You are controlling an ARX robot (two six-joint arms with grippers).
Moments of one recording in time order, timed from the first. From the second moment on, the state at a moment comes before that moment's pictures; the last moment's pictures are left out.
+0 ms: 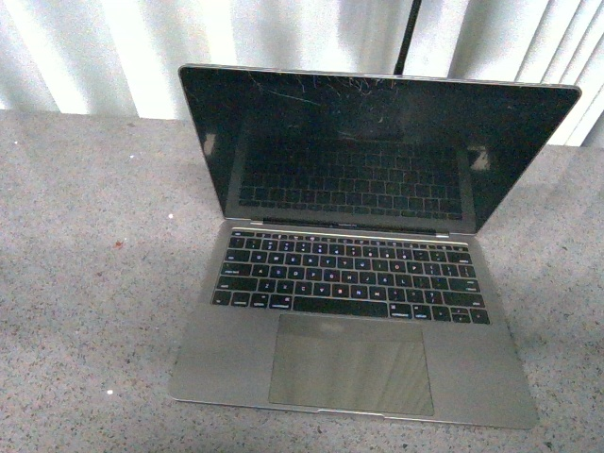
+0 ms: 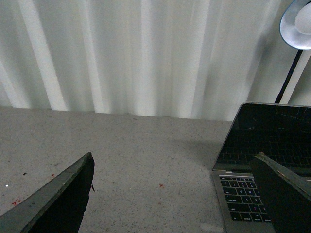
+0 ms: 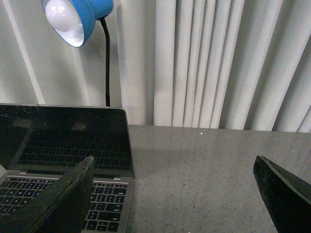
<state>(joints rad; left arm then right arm) 0.00 0.00 0.03 0.00 0.00 0.00 0.00 0.00 0.01 0.00 0.00 -0.01</state>
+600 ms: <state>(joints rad) 0.00 0.00 0.03 0.00 0.00 0.00 0.00 0.00 0.01 0.00 0.00 -0.01</state>
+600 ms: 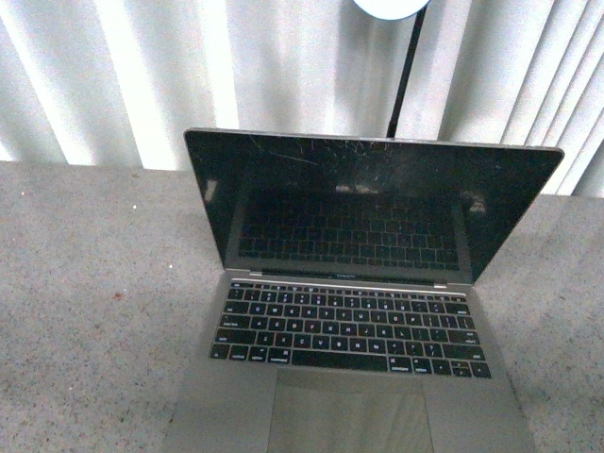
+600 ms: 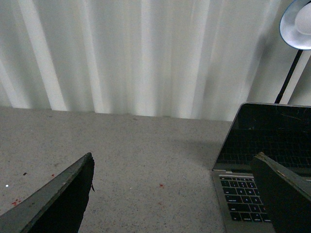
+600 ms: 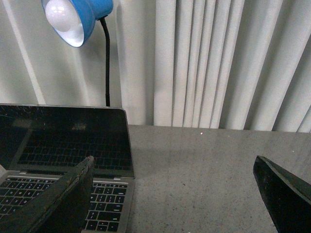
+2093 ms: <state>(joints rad) -0.29 1.68 0.94 0.51 0.19 0.35 0.12 1.52 0.88 0.22 -0.28 -0.68</state>
